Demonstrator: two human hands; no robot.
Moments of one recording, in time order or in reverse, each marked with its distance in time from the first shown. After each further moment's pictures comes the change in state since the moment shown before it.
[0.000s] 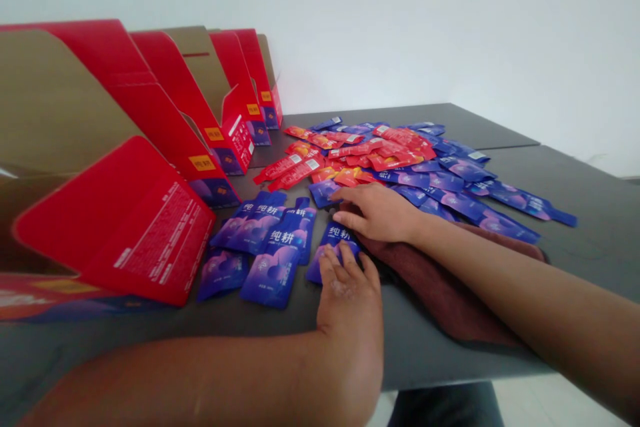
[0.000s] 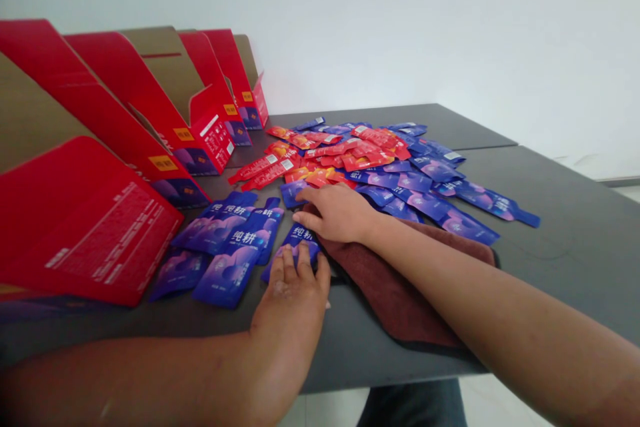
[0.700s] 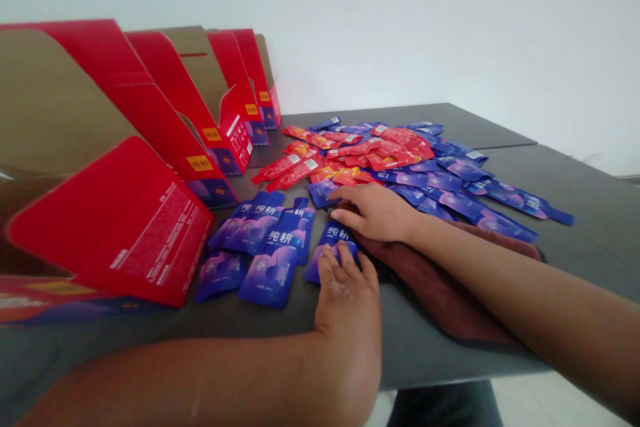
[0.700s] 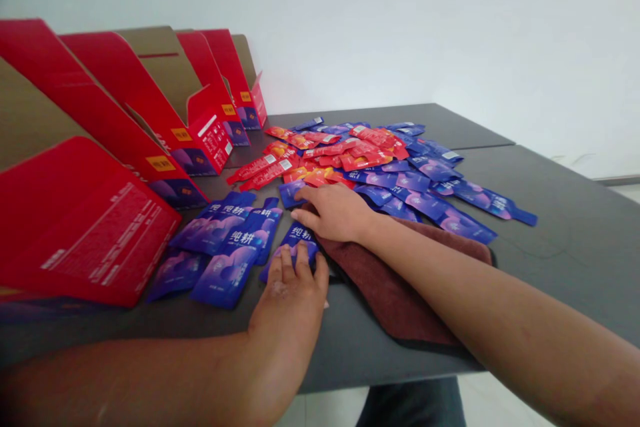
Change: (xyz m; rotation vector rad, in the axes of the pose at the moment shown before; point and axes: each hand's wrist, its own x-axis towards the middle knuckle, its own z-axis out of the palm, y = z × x) left_hand 0.000 0.001 0.002 -0.029 0.027 -0.010; right_hand 0.000 -0.002 0.001 0.013 0.015 0.023
